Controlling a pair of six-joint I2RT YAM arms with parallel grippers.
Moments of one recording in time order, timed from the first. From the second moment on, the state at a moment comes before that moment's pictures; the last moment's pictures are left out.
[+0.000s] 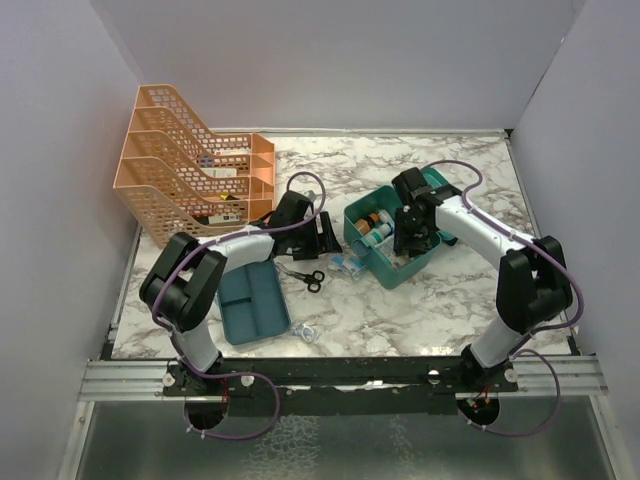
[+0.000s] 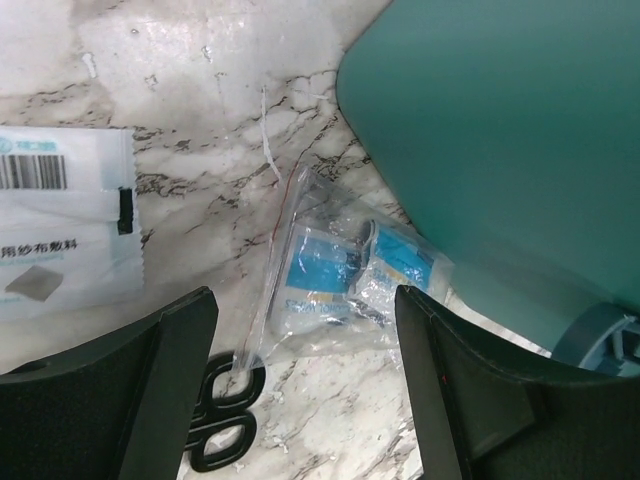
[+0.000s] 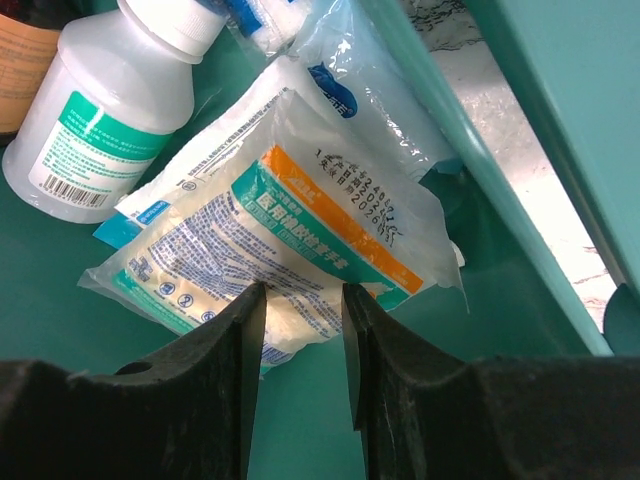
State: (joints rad) left arm -0.56 1.71 0.95 -0.07 0.28 -0.73; right arm 0.43 1.66 1.23 -0.85 0.11 0.51
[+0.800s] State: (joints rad) left arm -0.56 1.77 0.93 -0.04 0.31 -0.68; right arm 0.43 1.39 1.45 -0.80 -0.02 0.49
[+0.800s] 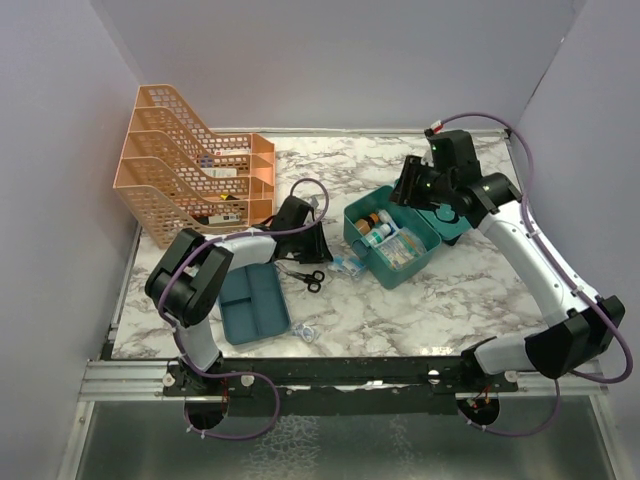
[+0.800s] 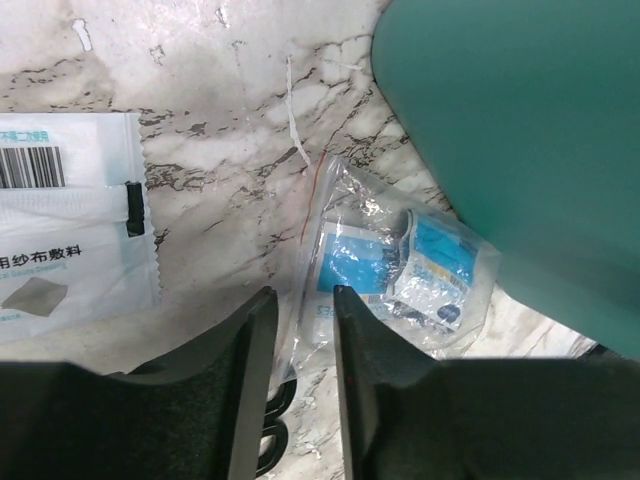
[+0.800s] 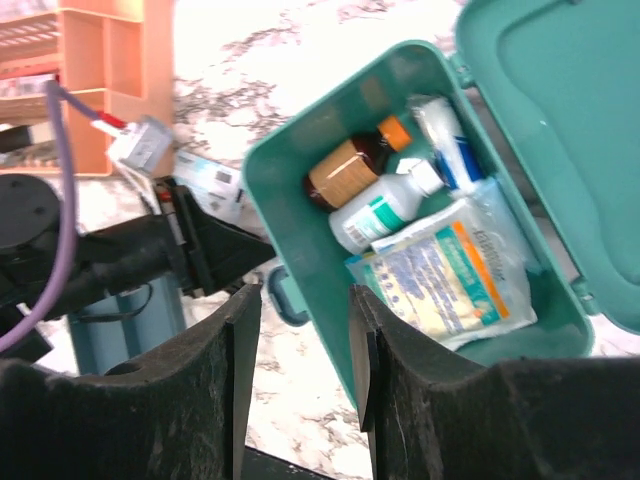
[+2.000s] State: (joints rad) left arm -0.56 1.17 0.99 -0.23 0.47 -0.08; right arm 0.43 1.19 1.22 -0.32 -0.70 0.27
